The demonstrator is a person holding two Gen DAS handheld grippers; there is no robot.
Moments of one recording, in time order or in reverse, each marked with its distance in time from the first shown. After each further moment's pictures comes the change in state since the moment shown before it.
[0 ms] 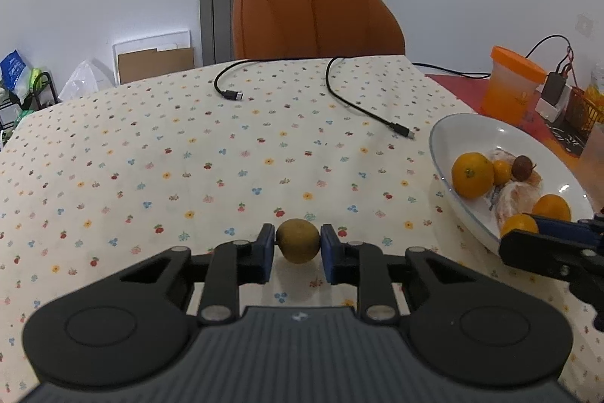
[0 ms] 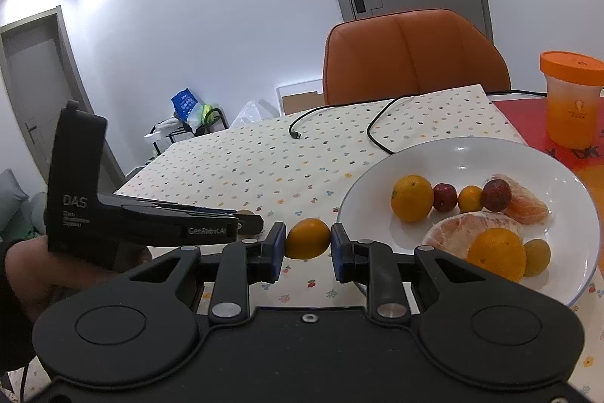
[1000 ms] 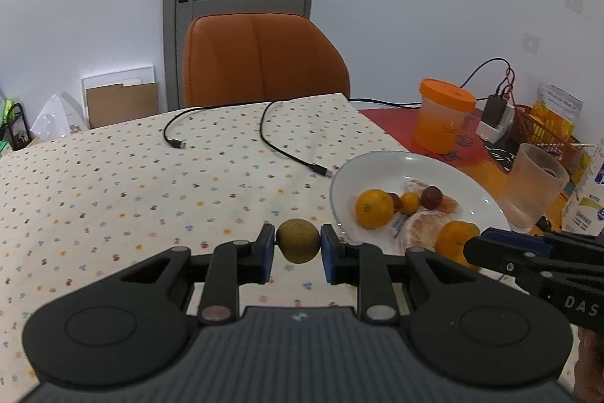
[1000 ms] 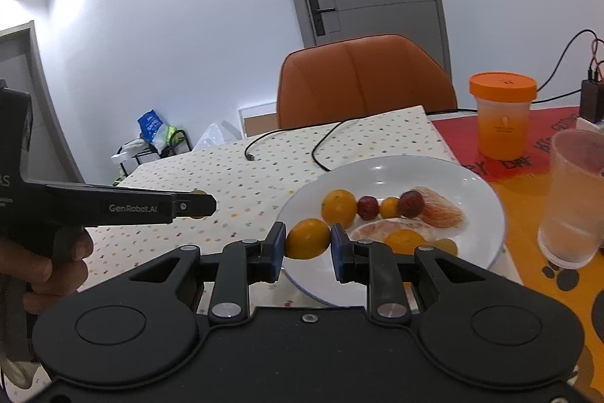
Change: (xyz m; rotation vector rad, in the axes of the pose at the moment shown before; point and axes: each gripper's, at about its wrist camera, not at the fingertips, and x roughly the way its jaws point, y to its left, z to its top) left arm -0.047 -0.050 0.011 0.041 -0.095 -0.110; right arm -0.052 -0.023 -0.003 0.027 -0.069 -0.125
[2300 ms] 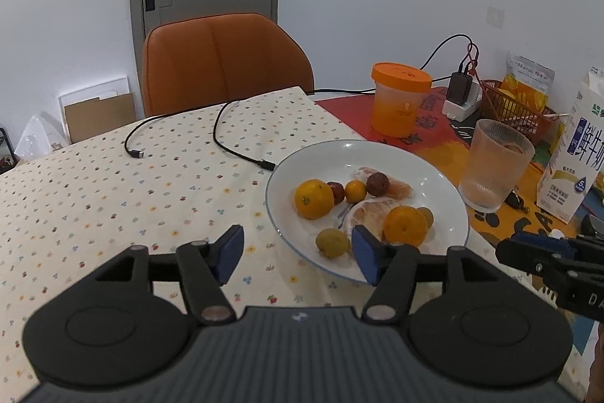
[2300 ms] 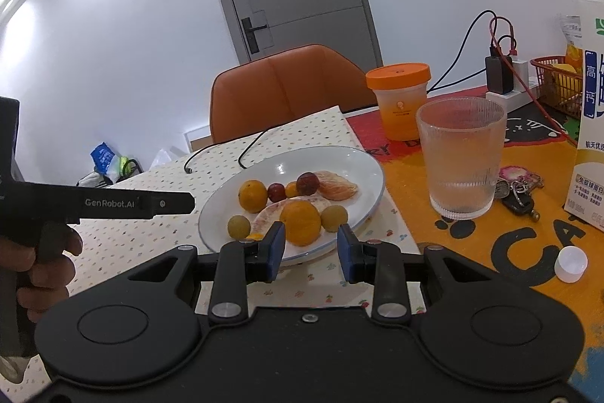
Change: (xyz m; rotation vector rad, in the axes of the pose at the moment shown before) left arm -0.010 -0.048 -0.003 0.095 0.019 -0.030; right arm -0.058 -0.045 -0.027 0.125 -0.051 -0.153
